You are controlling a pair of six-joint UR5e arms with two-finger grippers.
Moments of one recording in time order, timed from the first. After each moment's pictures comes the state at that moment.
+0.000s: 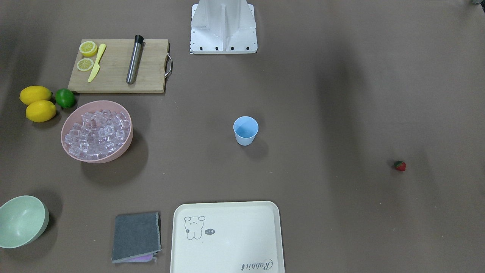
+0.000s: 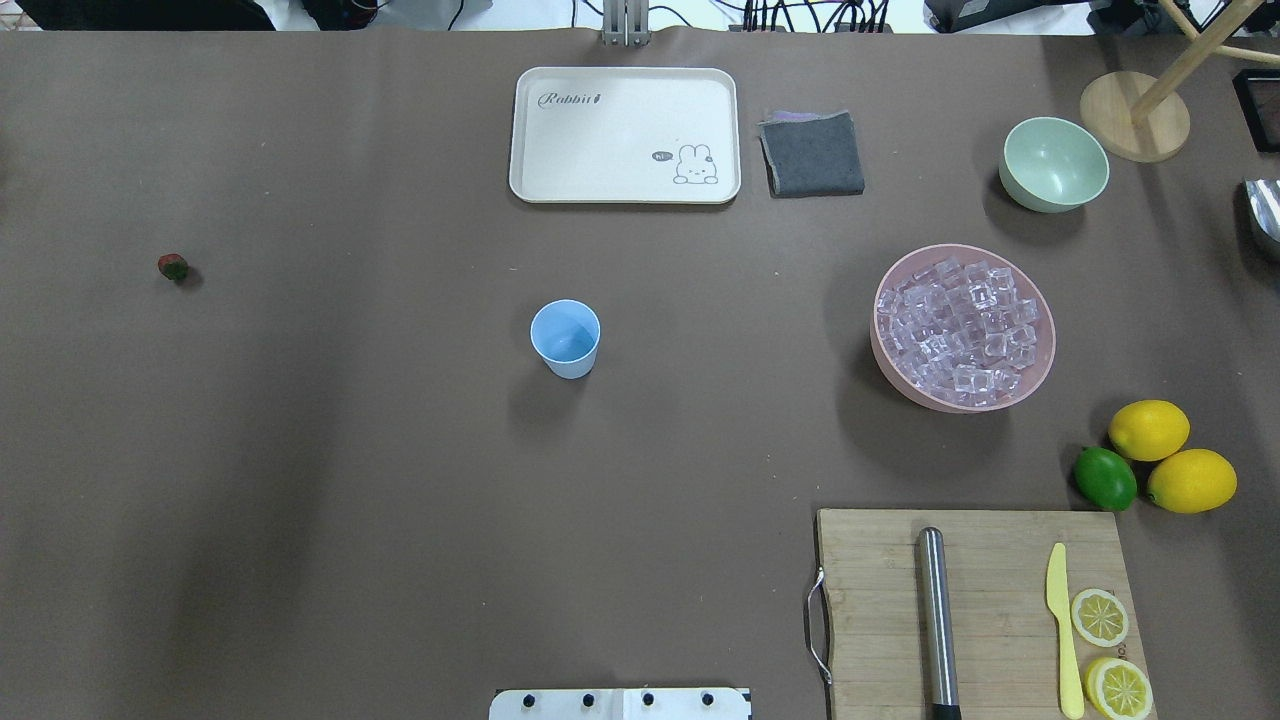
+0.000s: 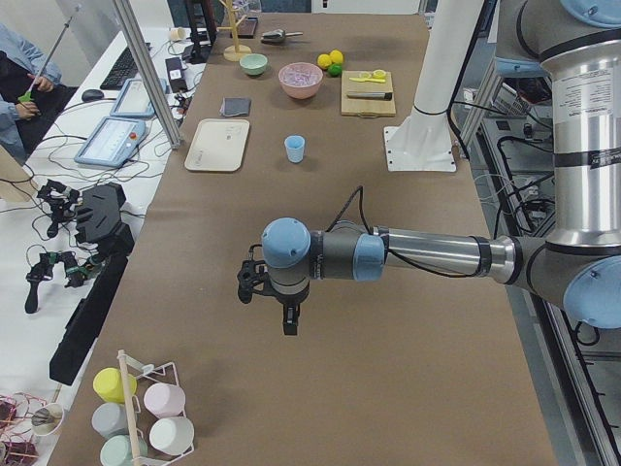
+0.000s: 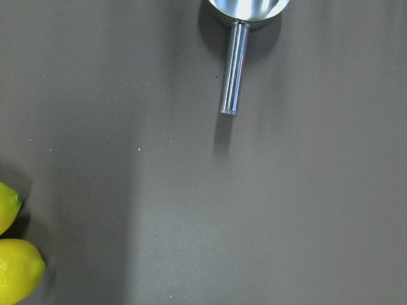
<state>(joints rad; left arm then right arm) -1.58 -1.43 -1.80 -1.53 -2.43 -0.03 1.57 -1.80 1.83 -1.62 2.26 -0.11</state>
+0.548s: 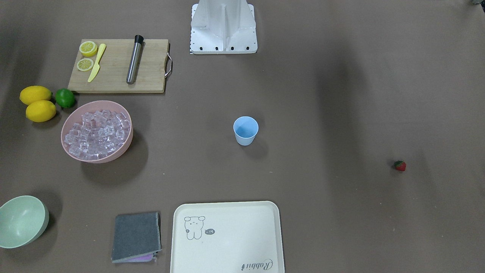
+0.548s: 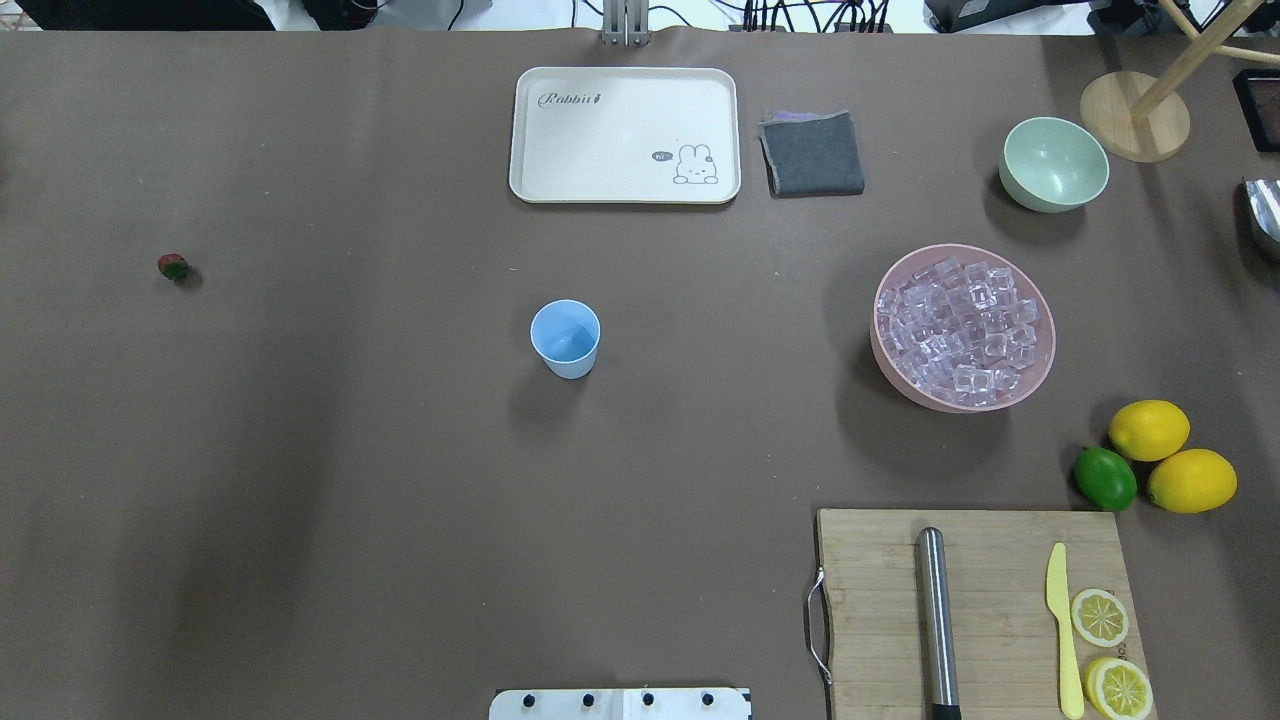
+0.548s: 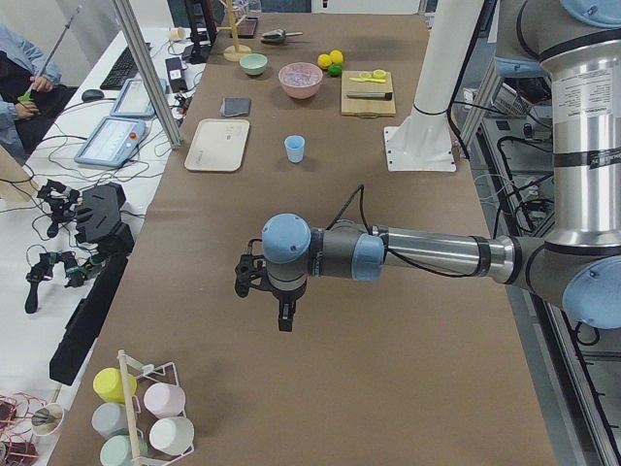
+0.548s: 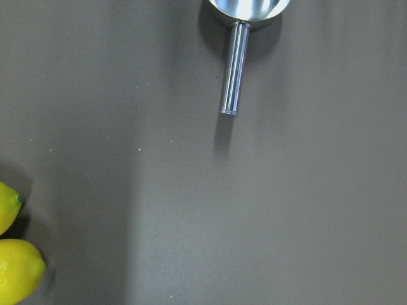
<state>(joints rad) -1.58 -1.43 -1.80 -1.57 -2.43 -0.03 1.57 -1.80 1.83 -1.62 2.27 -0.11</state>
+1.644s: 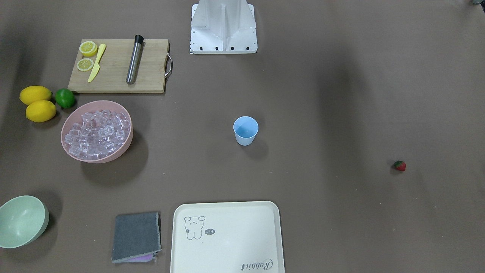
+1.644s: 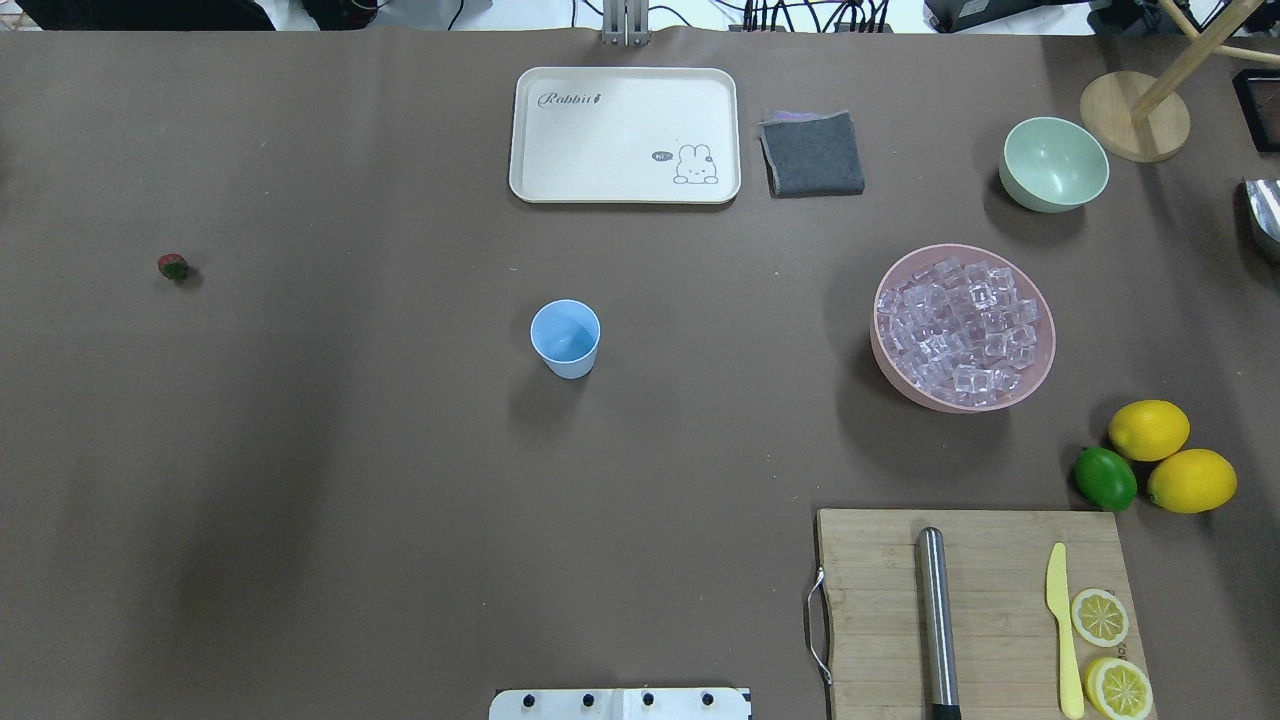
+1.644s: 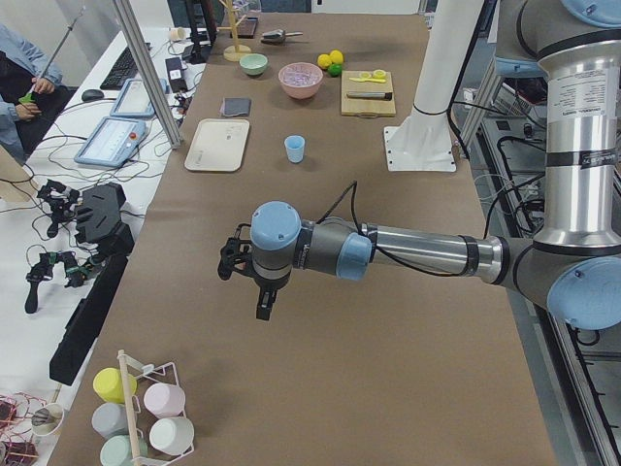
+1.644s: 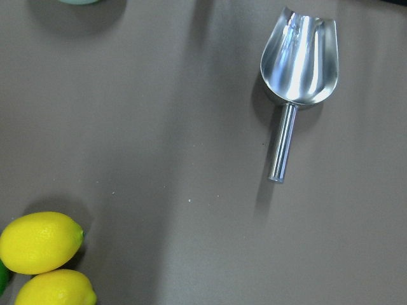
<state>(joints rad) -1.58 -1.49 -1.75 -1.73 -2.43 -0.03 1.57 -1.79 1.90 -1.51 2.32 -0.10</state>
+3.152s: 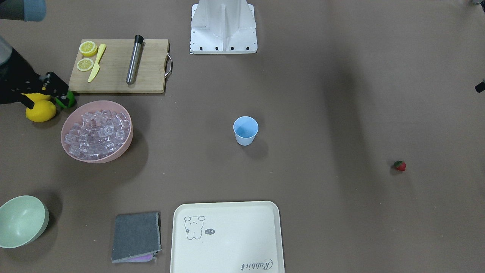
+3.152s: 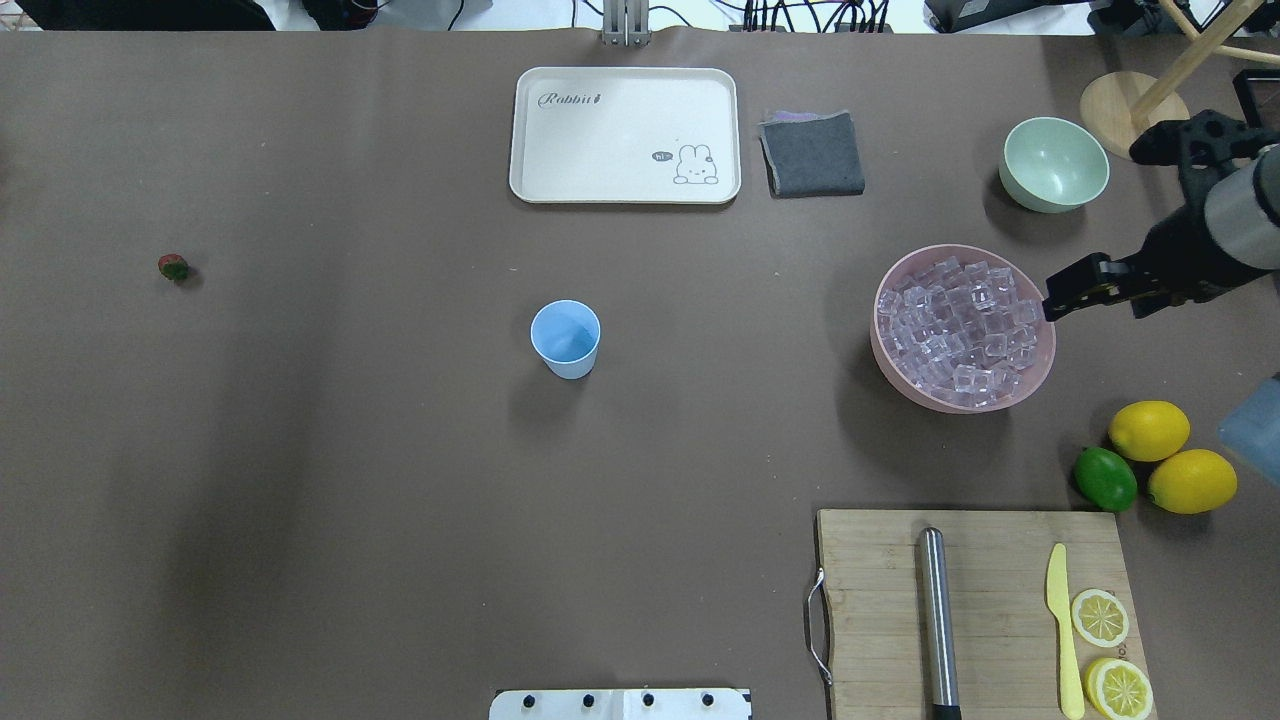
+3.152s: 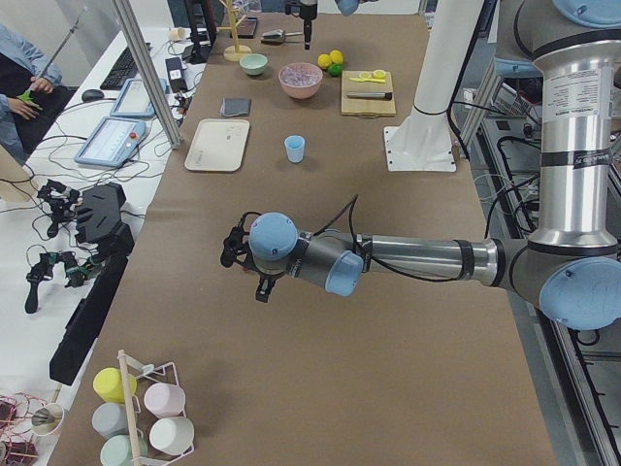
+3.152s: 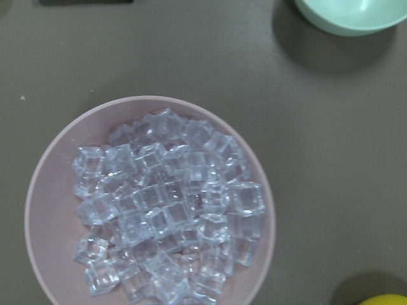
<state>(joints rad) -1.53 -1.49 -1.69 -1.91 -2.62 -0.10 0.96 -1.49 2.03 -1.51 2.17 0.77</state>
